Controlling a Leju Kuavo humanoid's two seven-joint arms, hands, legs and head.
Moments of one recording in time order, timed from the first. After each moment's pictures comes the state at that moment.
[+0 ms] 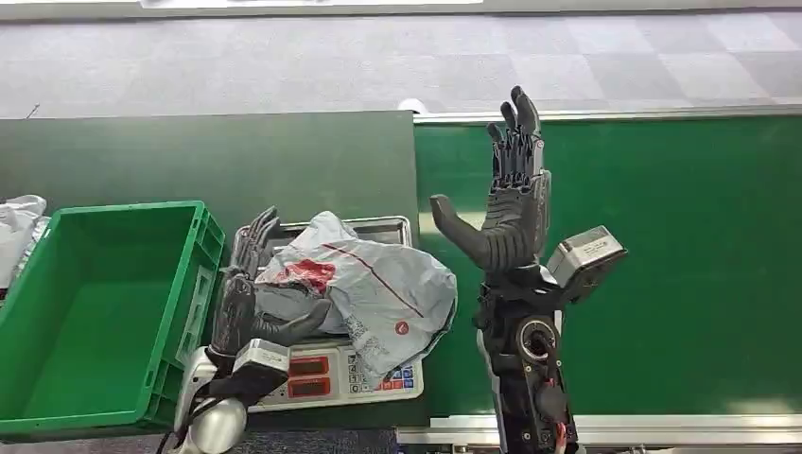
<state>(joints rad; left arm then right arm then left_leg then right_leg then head) -0.05 -0.19 -0.15 -1.61 -0.69 0.17 -0.47 -0.36 0.31 0.28 -1.41 0.17 0.02 -0.52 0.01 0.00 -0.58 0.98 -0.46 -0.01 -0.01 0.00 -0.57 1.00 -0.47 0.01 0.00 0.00</state>
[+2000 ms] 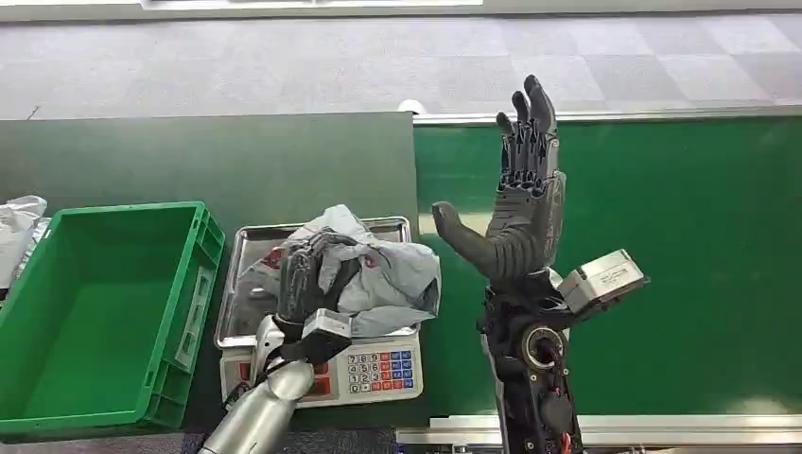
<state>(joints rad) -0.30 -0.23 -0.28 -1.20 -0.55 0.53 -0.64 -0.34 0.31 0.29 -1.47 0.20 0.04 -0.55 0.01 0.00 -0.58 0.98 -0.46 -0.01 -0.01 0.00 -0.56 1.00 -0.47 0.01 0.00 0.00</state>
